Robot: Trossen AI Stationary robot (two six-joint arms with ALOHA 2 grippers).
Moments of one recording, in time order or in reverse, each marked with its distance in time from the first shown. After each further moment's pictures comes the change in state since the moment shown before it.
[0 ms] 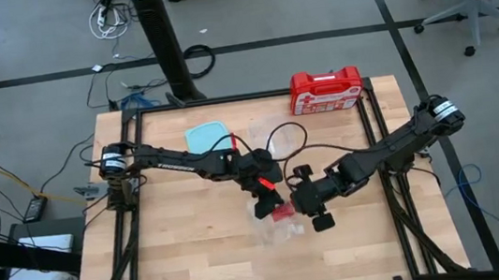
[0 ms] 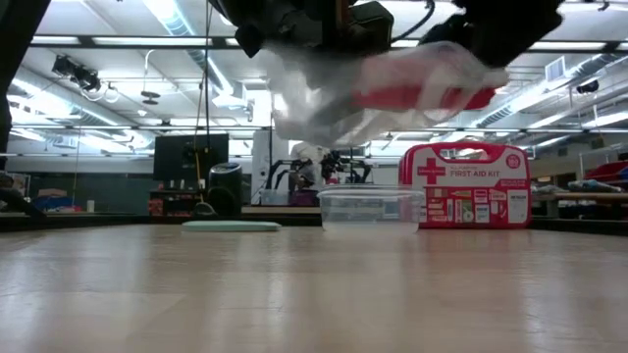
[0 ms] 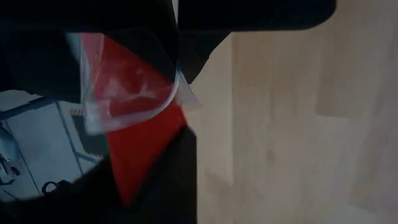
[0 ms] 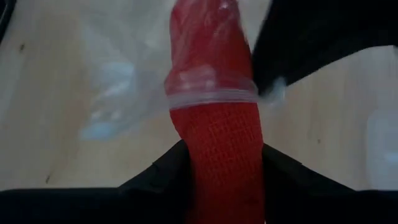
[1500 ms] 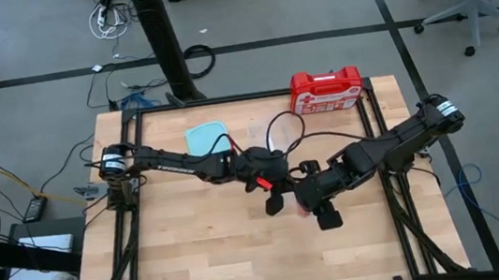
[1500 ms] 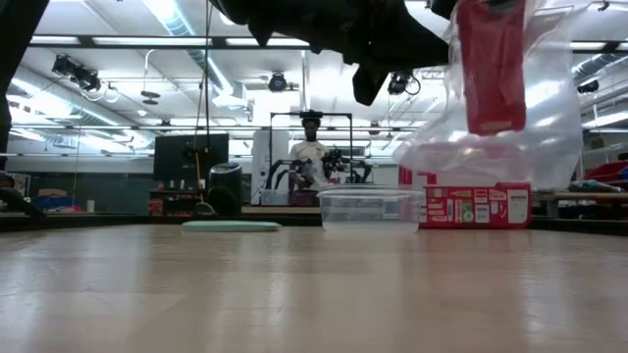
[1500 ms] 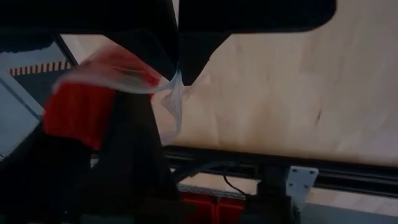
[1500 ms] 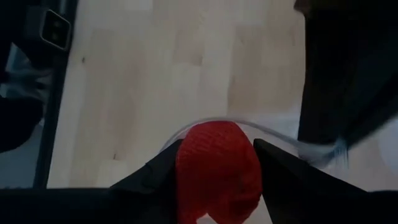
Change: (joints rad) left arm -0.021 0.001 0.000 0.313 -0.192 0.164; right arm 0.013 0.000 0.254 -0.329 -0.100 0.125
